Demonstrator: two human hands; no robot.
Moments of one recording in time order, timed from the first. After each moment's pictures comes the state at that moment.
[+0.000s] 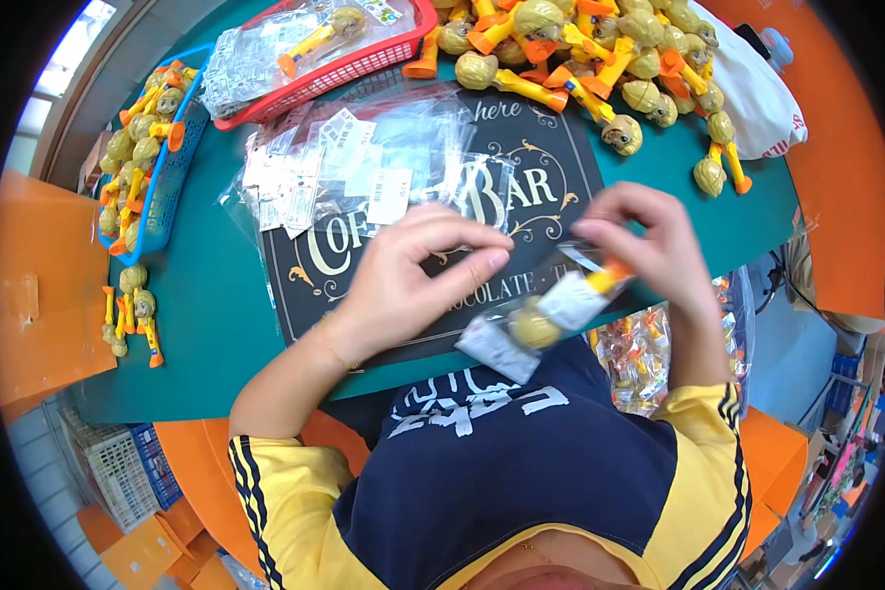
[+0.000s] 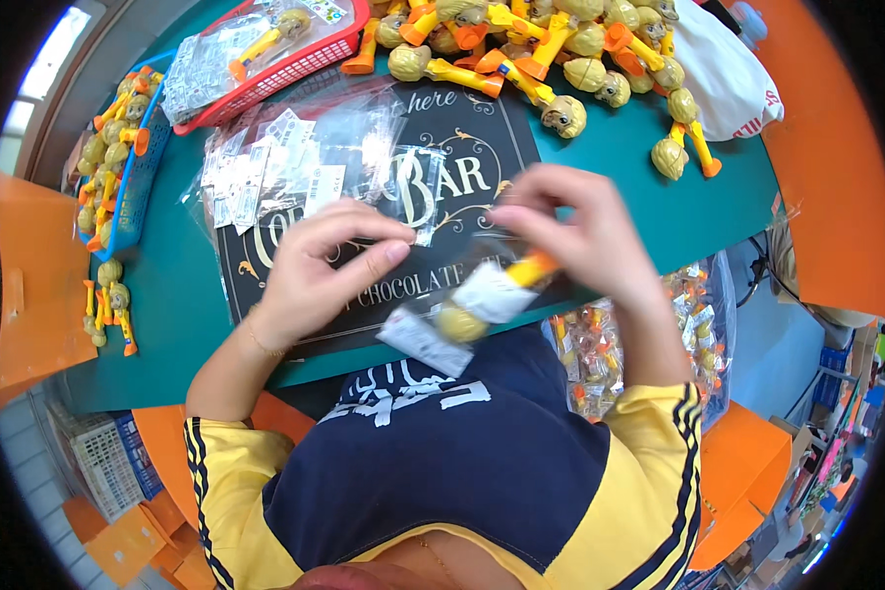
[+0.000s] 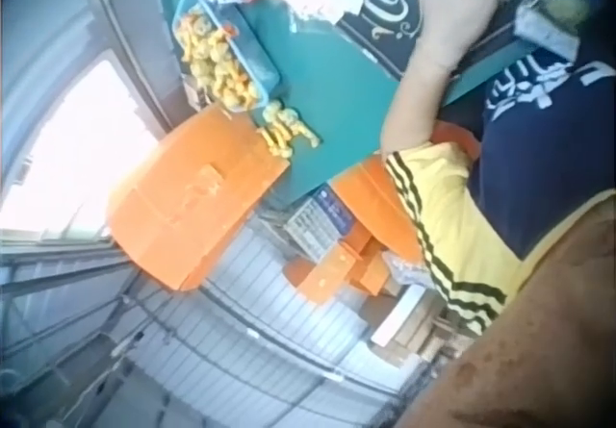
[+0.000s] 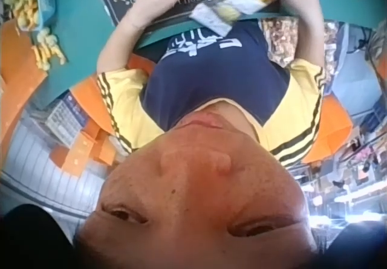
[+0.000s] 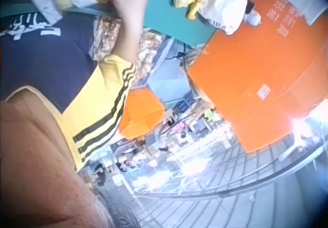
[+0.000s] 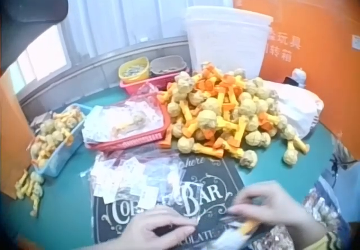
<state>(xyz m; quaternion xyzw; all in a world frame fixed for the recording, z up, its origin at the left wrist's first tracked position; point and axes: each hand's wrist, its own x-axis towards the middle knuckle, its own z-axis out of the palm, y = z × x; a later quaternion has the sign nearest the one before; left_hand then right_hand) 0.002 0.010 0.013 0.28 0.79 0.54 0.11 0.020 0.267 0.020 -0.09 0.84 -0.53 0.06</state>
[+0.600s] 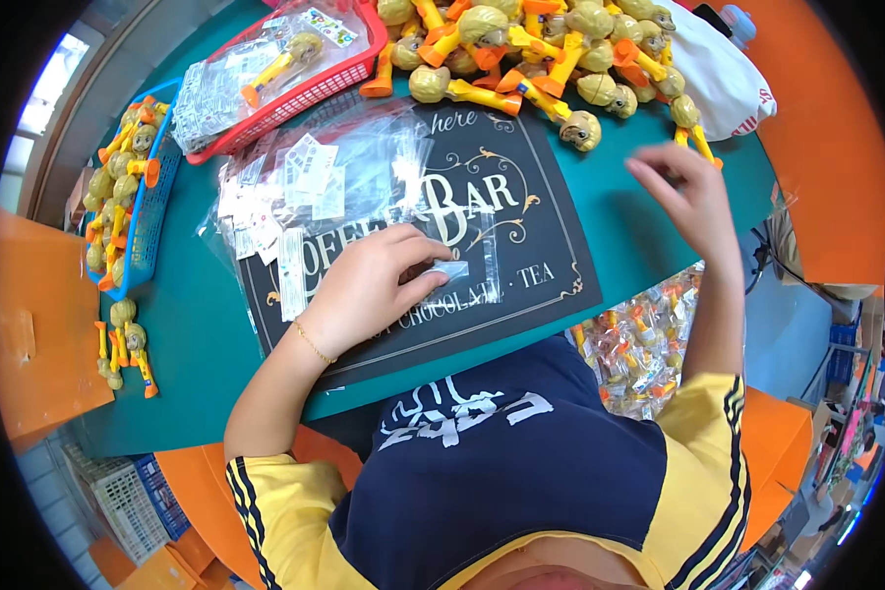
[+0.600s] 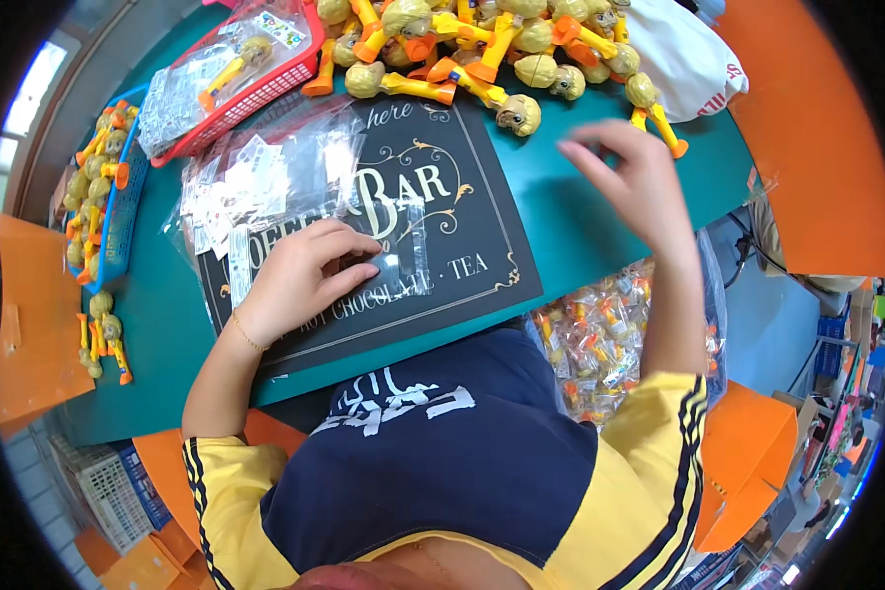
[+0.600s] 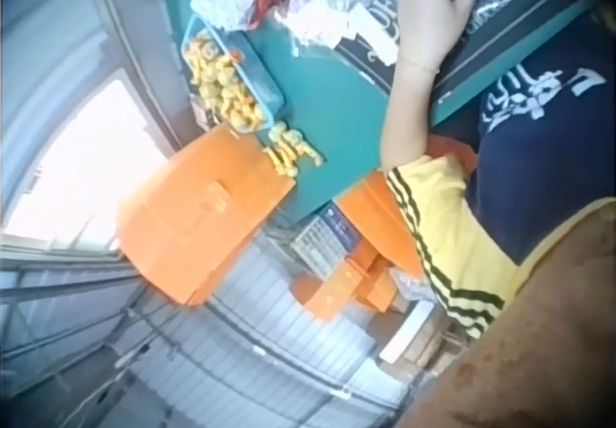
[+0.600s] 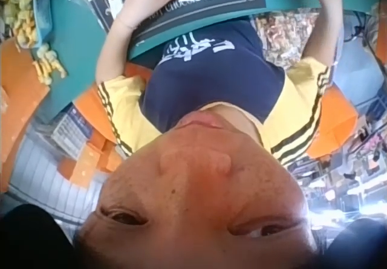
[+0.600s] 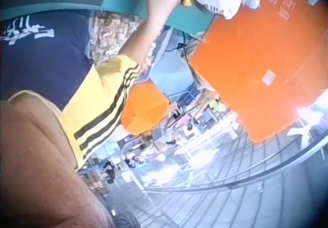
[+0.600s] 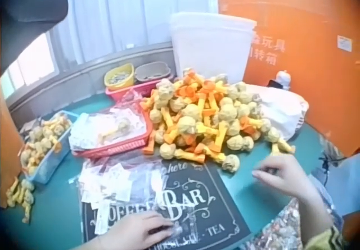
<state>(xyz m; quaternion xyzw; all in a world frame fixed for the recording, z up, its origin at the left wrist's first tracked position) -0.010 0.003 -0.001 0.34 0.86 0.34 0.14 0.010 0.340 0.030 -0.03 0.94 -0.34 -0.10</state>
